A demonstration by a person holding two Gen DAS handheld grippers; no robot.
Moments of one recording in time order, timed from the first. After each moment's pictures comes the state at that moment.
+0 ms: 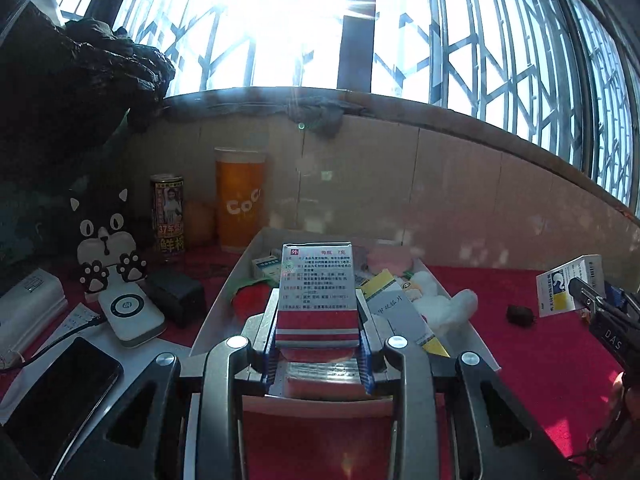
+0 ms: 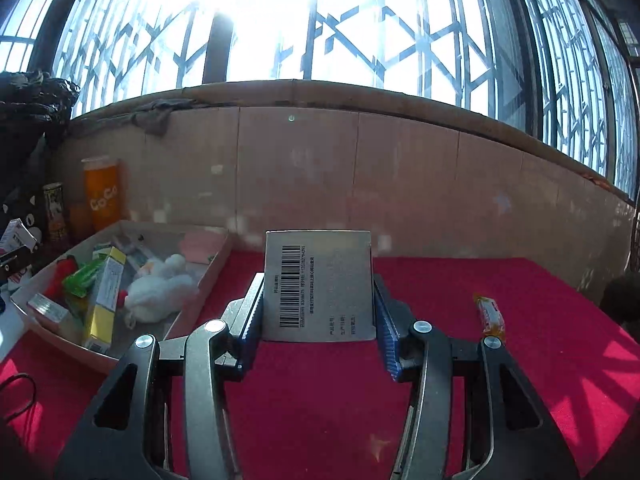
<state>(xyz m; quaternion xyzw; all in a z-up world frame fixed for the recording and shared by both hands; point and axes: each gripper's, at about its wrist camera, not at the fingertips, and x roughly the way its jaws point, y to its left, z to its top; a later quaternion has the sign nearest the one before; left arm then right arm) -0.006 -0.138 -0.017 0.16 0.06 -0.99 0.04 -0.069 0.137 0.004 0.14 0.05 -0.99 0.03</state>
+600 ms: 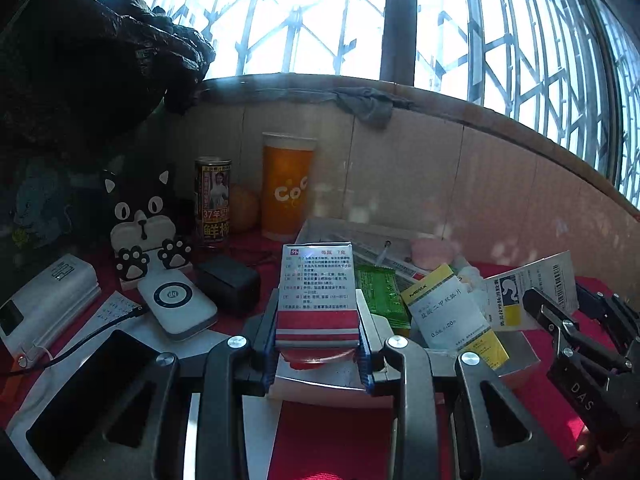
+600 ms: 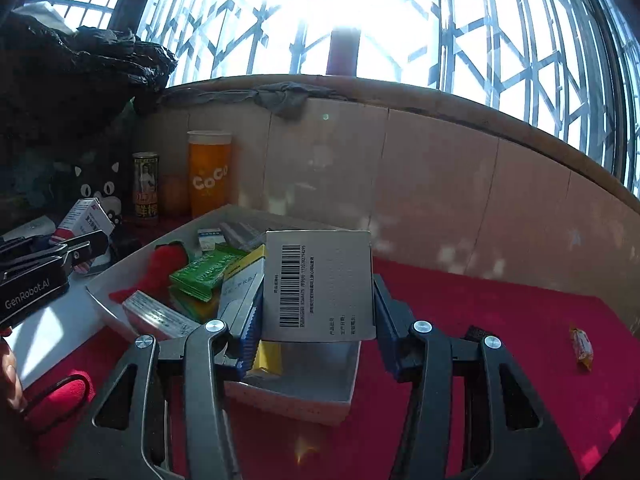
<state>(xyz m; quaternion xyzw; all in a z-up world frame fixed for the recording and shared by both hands) -0.004 -0.178 -0.023 0.18 0.07 -0.98 0.08 -0.058 0.009 -0.003 0.13 0.10 -0.97 0.15</state>
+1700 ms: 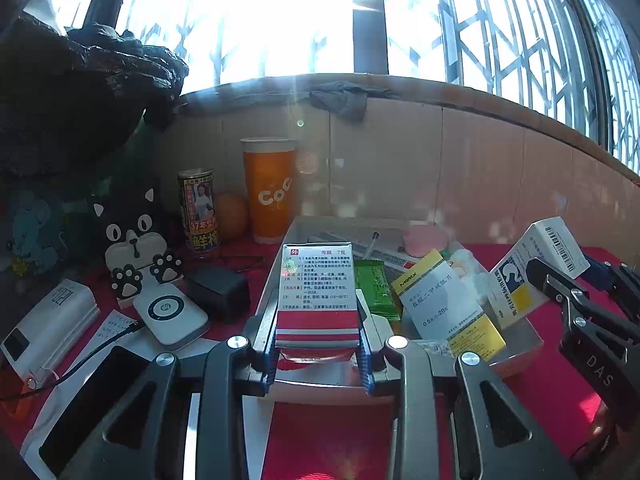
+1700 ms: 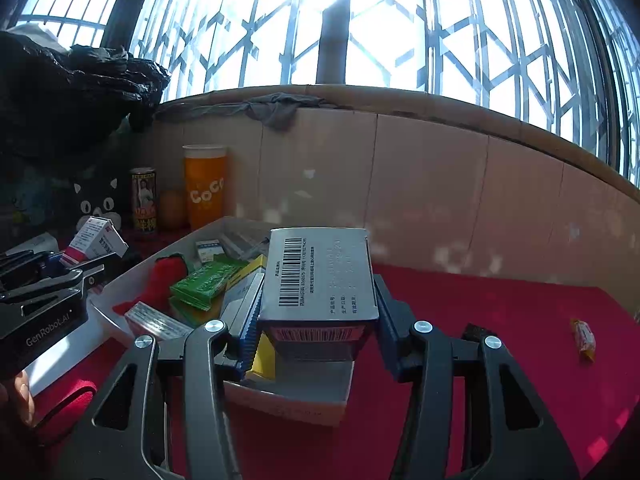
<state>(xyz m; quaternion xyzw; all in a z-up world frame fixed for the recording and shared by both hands) -0.008 -0.155 -0.023 0.18 0.02 -0.98 0.08 -0.057 0.021 -0.001 0.13 0.07 -0.98 0.15</state>
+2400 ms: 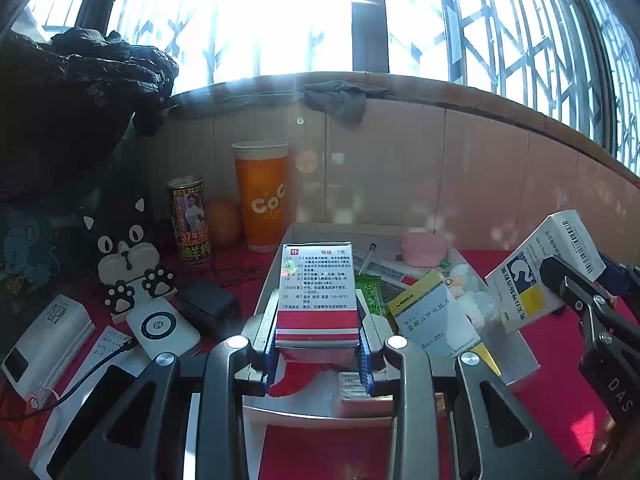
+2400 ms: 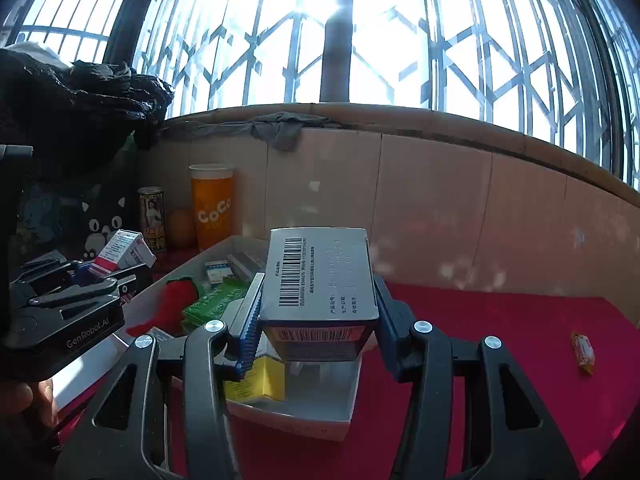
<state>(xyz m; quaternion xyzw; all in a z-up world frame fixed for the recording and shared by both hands) -0.033 -0.152 -0.002 0.20 0.02 -0.98 0.07 -0.057 0.020 0.024 0.11 0.06 -0.98 0.16</state>
